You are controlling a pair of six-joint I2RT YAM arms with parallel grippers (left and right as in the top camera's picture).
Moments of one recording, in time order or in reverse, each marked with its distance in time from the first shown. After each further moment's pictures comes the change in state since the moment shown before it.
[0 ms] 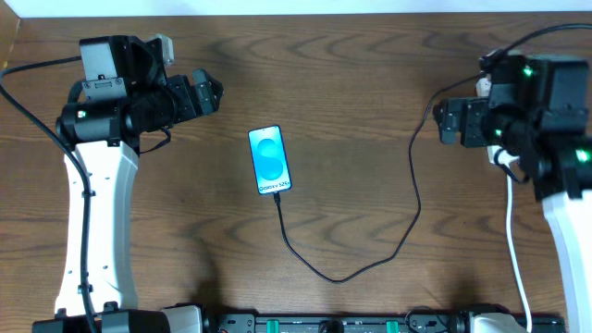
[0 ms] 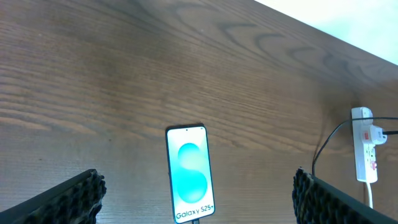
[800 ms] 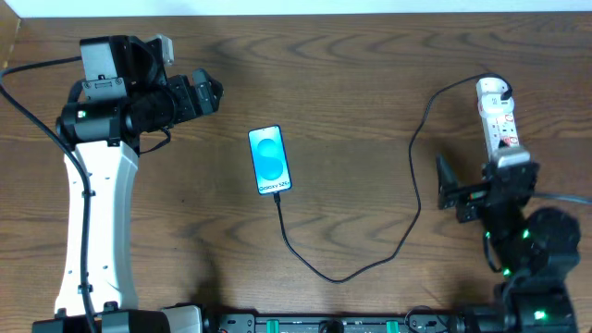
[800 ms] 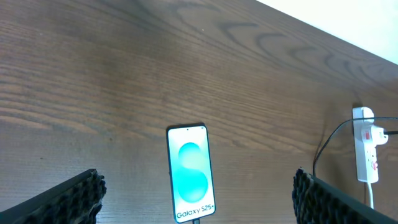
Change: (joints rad) left arm 0.000 0.000 0.000 -0.002 -0.003 0.000; right arm 0.002 -0.768 -0.887 0.712 0.003 -0.121
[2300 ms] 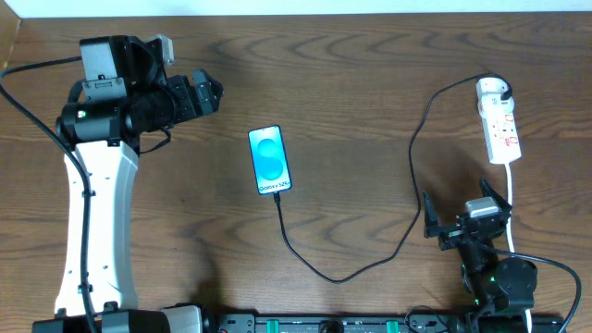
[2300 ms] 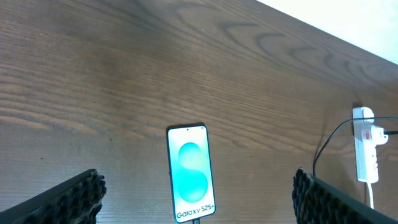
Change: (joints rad) left arm 0.000 0.000 0.000 0.000 0.000 0.000; right arm 0.000 -0.466 -0.472 0.118 0.000 -0.051
